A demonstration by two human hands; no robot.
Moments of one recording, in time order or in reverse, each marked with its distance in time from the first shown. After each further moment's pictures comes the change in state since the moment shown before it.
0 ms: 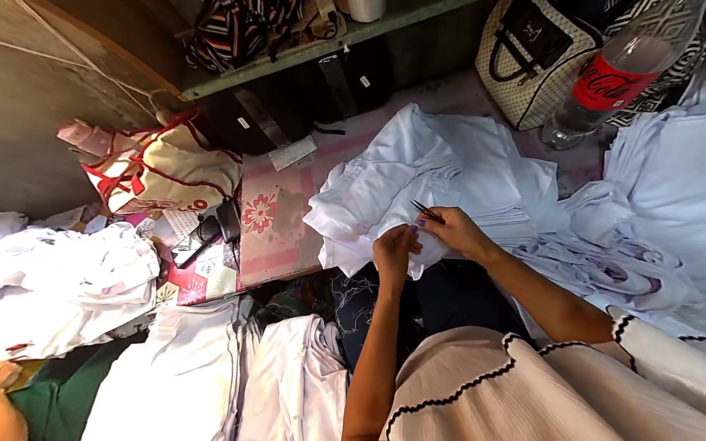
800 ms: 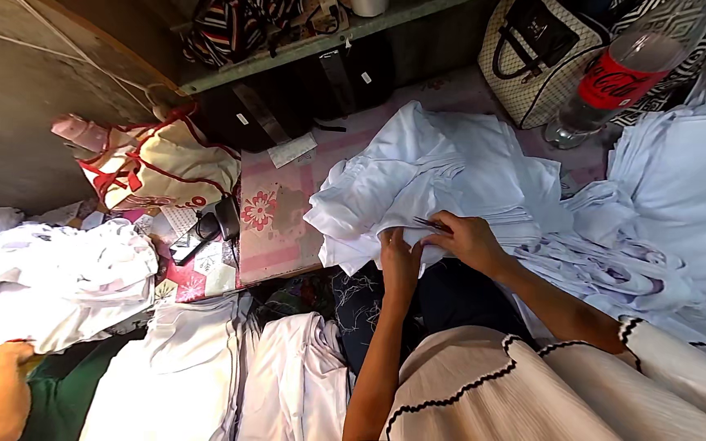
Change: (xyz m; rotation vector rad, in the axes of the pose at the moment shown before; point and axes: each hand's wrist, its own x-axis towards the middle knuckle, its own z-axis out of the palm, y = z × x) left_hand -0.016 0.015 0.002 0.624 0.003 0.073; right_hand -0.029 -0.007 -0.001 -0.552 0.102 -0.229
